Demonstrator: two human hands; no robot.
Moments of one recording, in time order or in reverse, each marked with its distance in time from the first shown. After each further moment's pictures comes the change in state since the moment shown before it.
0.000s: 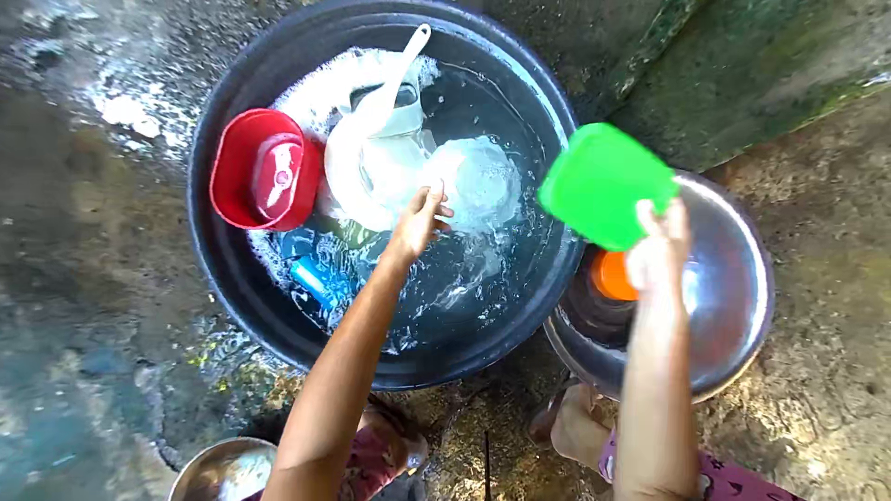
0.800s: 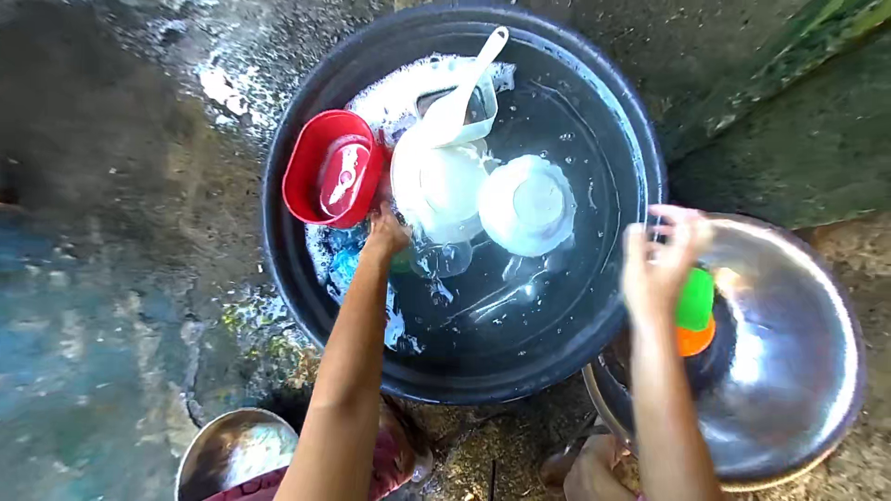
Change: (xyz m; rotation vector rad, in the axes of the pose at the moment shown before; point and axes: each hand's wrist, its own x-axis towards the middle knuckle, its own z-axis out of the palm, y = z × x) left_hand 0.022 -0.083 -0.108 0.591 0.312 -0.360; right_hand -0.007 -0.004 0.084 -0.671 -0.129 -0.317
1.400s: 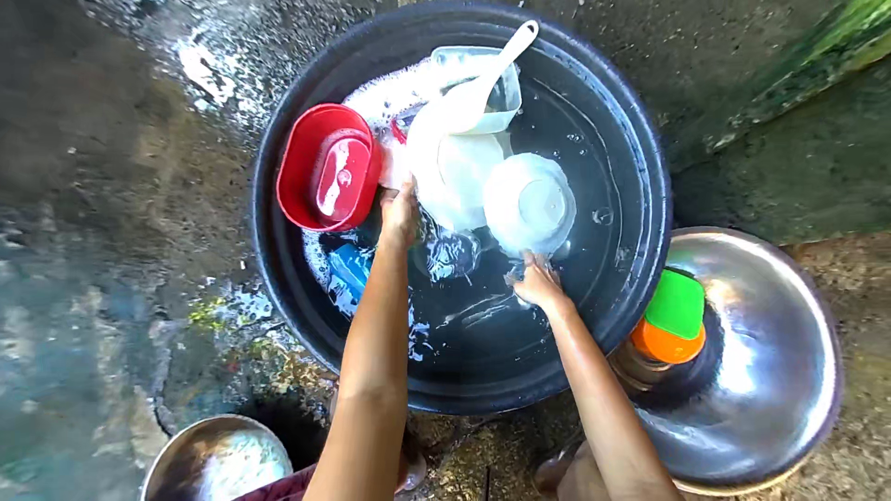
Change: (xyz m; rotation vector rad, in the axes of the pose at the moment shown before) left_hand 0.045 0.023 0.029 -1.222 0.184 0.009; right_hand -0.007 0.016 0.135 -0.418 -0.878 0.247
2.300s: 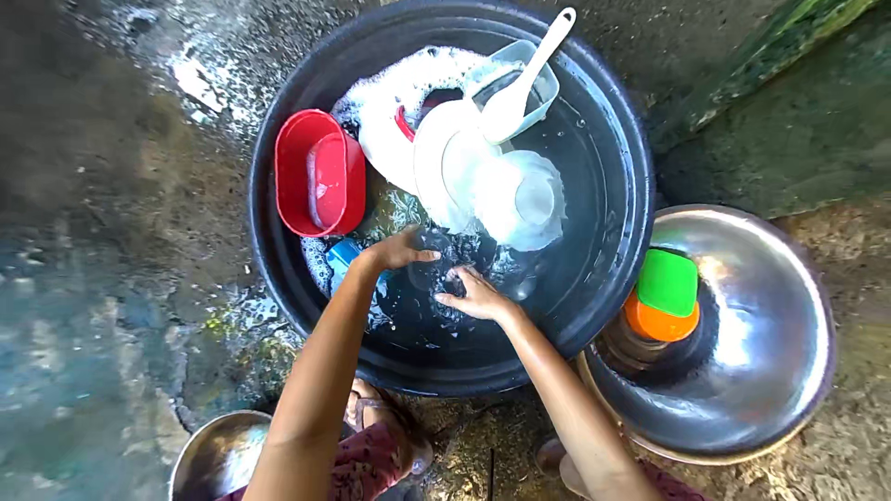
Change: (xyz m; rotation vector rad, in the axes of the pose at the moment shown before) left_hand -0.056 0.023 -0.040 1.104 -0.711 -0.118; right_hand -0.026 -0.046 0.056 0.359 -0.244 -0.397
